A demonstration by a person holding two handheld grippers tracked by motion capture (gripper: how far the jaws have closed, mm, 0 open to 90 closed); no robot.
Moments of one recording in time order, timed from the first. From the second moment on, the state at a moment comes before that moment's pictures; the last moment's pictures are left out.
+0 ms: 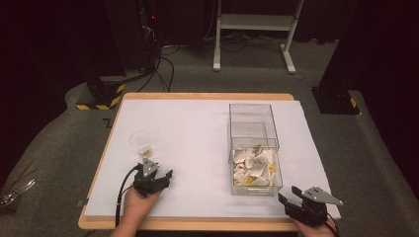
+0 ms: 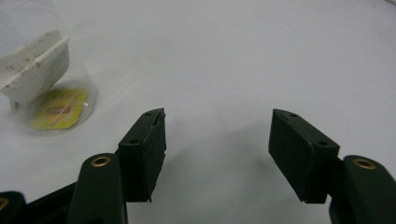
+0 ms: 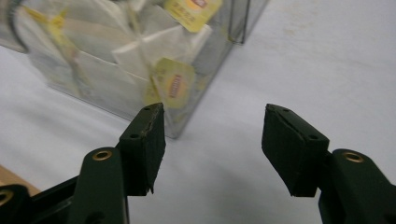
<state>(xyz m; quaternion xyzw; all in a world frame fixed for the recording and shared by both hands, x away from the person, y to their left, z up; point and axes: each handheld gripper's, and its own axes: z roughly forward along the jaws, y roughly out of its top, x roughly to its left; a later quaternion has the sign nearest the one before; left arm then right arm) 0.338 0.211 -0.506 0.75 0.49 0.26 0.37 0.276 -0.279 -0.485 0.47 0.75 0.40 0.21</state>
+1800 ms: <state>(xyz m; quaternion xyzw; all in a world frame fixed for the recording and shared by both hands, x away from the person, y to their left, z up) 0.335 0.211 -0.506 0.75 0.48 0.26 0.37 0.298 -0.238 -0.475 0.44 0.75 0.42 0.25</state>
